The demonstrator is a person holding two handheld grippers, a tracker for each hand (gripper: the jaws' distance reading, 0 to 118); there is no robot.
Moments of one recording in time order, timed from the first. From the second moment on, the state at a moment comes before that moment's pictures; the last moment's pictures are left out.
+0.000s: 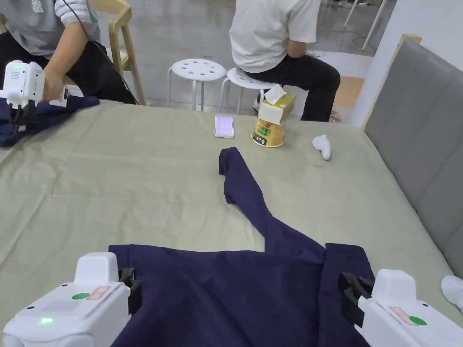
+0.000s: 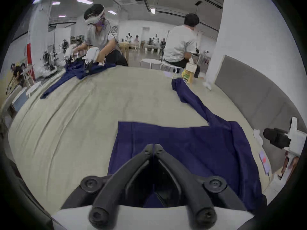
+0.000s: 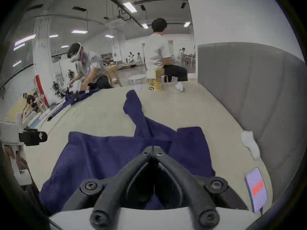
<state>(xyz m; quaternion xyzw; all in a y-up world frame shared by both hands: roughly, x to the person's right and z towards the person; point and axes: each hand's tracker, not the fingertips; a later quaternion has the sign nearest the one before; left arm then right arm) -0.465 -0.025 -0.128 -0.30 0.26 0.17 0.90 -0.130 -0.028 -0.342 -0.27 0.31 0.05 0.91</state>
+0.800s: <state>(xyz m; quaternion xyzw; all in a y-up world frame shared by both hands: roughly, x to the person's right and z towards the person) -0.523 -0.123 -0.248 -0.35 0.20 0.19 0.89 -0.515 -0.122 -0.682 -0.44 0.31 0.05 0.84</state>
